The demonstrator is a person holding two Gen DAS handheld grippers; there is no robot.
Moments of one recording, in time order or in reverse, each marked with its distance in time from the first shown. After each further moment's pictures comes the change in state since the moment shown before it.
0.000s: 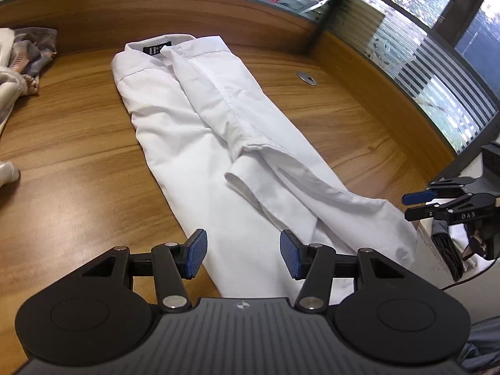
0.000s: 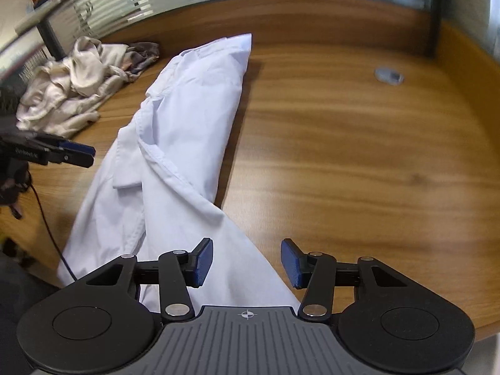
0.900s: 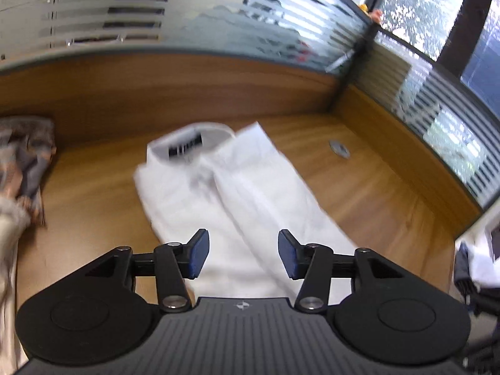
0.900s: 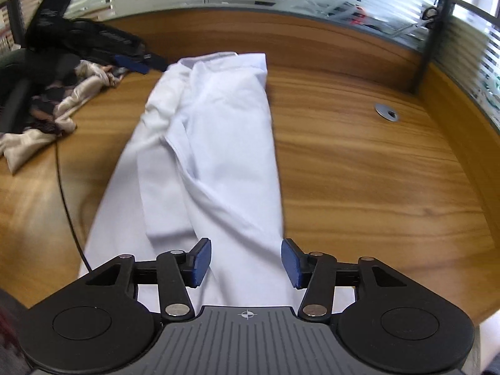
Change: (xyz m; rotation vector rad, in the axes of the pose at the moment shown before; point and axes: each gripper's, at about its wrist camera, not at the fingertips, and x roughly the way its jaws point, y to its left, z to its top) left arm 0.039 0.059 0.128 0.071 -0.111 0.015; right arm 0.045 0.147 0.024 -0.063 -0.056 -0.355
